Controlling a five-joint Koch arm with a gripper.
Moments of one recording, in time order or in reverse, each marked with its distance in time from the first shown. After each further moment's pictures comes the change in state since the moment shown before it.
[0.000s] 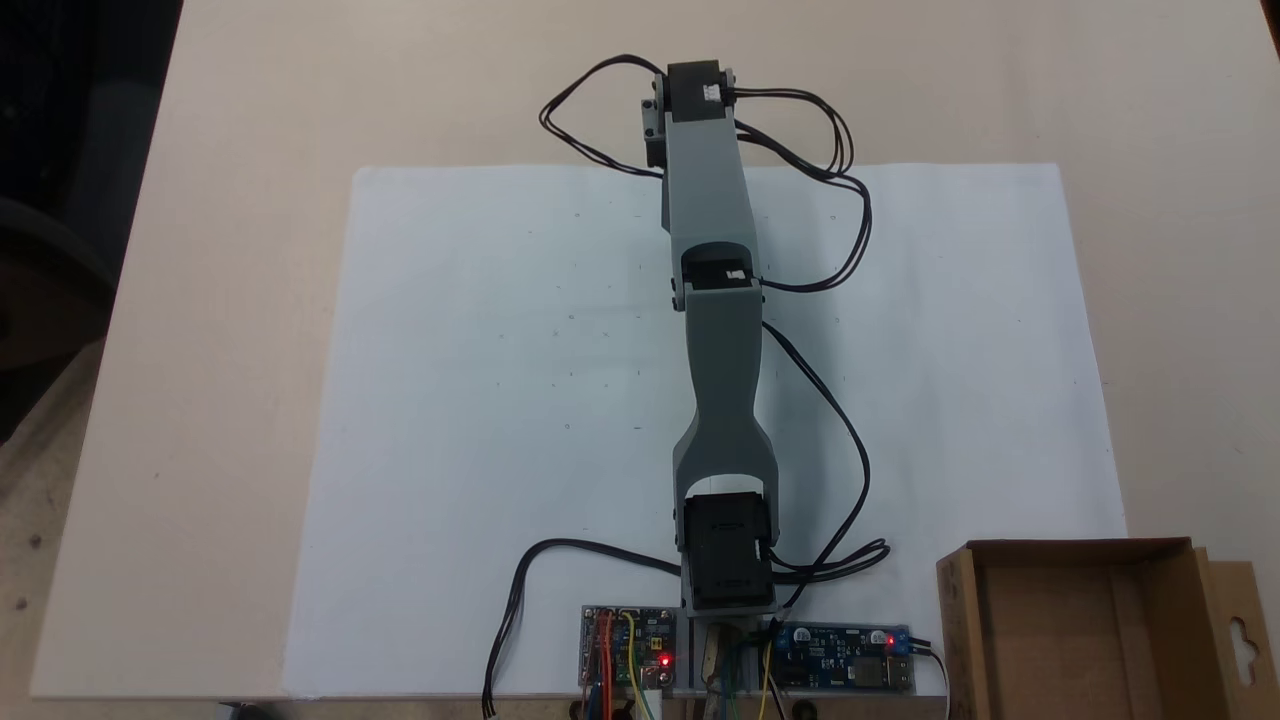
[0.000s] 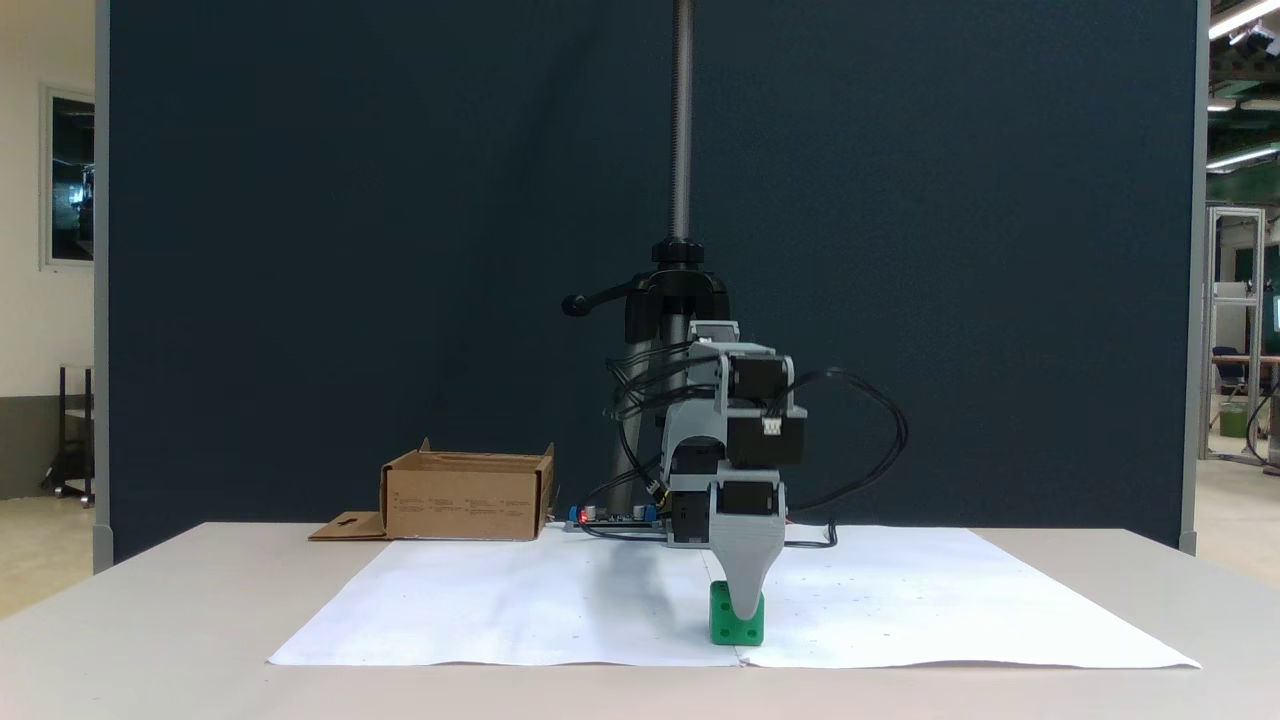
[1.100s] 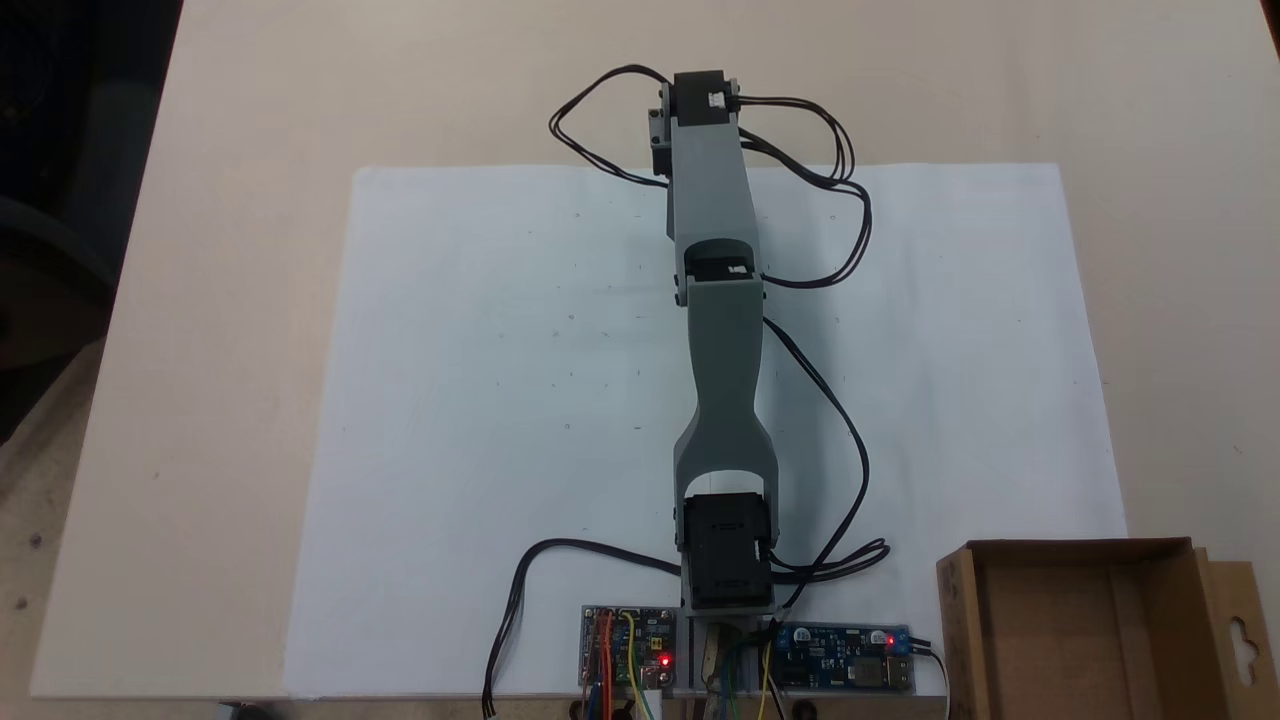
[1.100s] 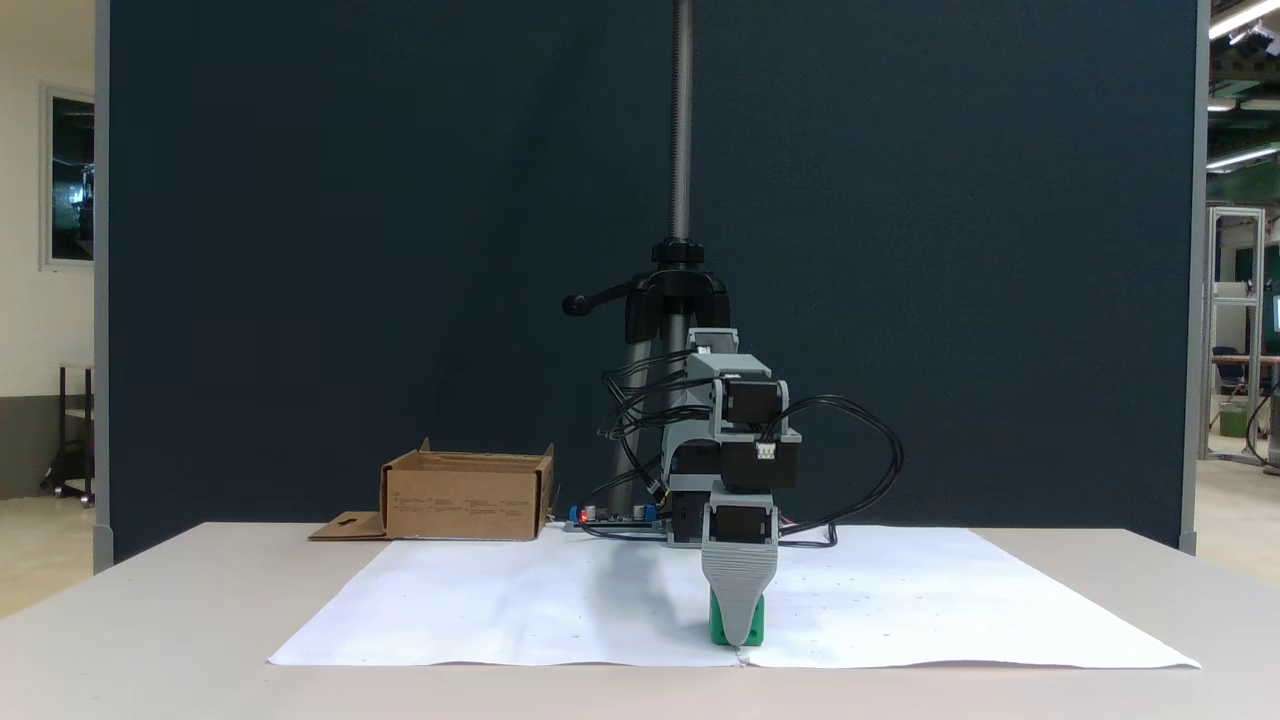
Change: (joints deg) arm 1.1 -3.4 -0.1 -0.9 0.0
